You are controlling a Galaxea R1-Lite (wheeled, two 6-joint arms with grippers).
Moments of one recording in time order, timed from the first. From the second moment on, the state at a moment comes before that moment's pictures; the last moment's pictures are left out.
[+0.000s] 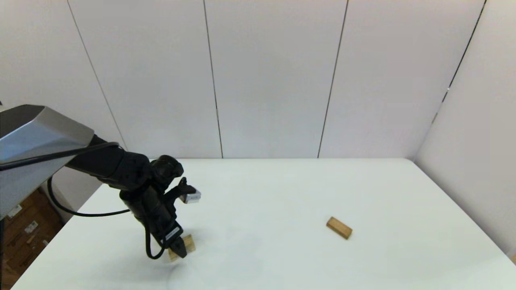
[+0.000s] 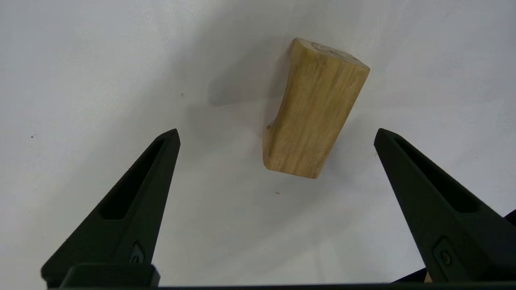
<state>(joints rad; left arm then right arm) -0.25 2.14 -1.16 0.47 -0.11 0.47 0.00 0.00 0.00 0.00 0.03 -0.04</state>
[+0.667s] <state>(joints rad) -0.28 2.18 -1.19 0.46 -0.11 0.47 0.00 0.00 0.00 0.00 0.03 -0.04</state>
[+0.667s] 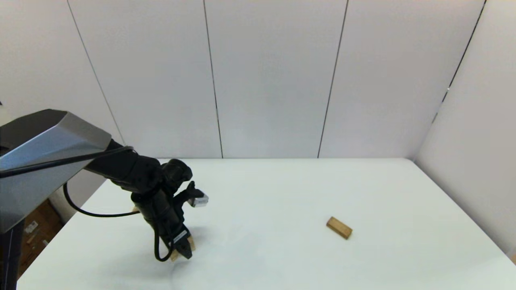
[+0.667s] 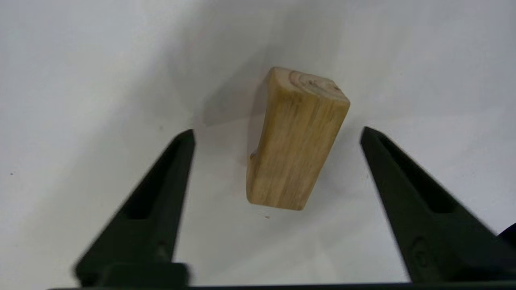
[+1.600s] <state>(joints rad) -0.32 2.21 -1.25 0.47 -0.12 0.48 0.00 0.00 0.00 0.00 0.03 -0.04</state>
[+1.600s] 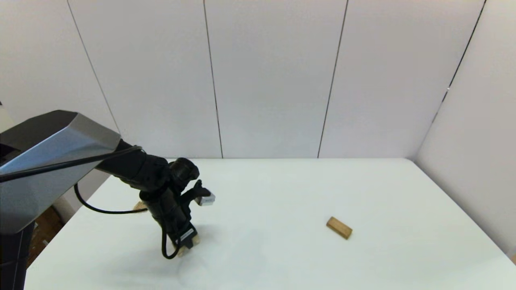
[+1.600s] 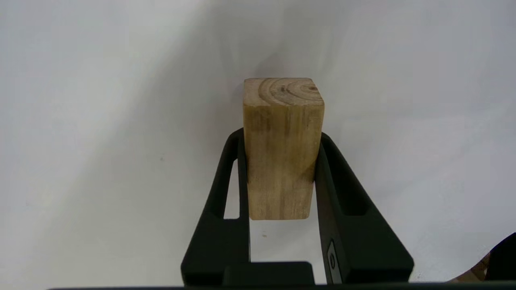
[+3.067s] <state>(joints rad) -0.69 2.49 -1.97 0.87 -0.20 0.77 0.00 0.00 0.00 0.00 0.03 -0.04</state>
